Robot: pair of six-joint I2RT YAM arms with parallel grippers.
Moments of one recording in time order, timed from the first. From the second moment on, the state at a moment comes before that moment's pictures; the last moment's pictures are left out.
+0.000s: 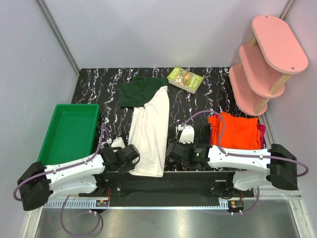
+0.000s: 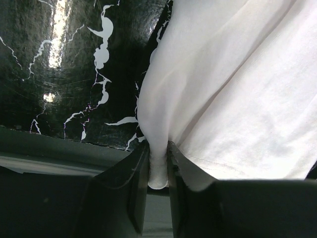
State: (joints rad) left arm -1.01 0.97 0.44 -0.79 -0.29 -1.39; right arm 1.26 1.30 0.83 -0.67 0.64 1.06
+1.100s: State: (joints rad) left arm -1.01 1.00 0.46 -0.79 -0.29 -1.34; right arm 1.39 1.58 0.83 -0.36 0.38 1.15
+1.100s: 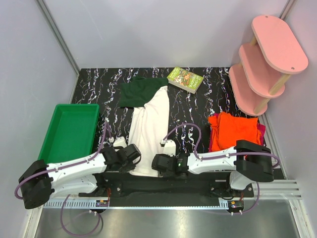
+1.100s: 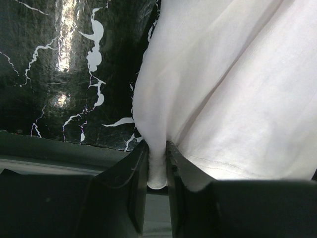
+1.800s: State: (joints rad) left arm -1.02 1.01 0.47 -0.79 -0.29 -1.34; right arm 1.43 1.56 0.75 -0.39 0.36 1.26
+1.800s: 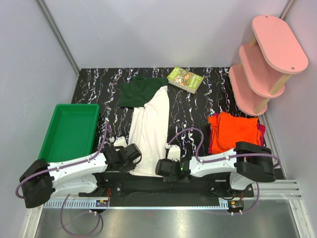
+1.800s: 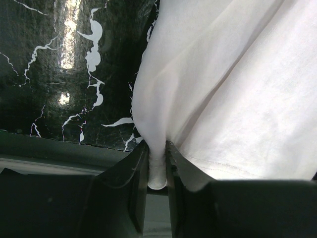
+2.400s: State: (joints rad) left arm -1.02 1.02 0.47 -0.79 -0.29 -1.33; right arm 1.45 1.47 0.91 -0.64 0.48 1.23
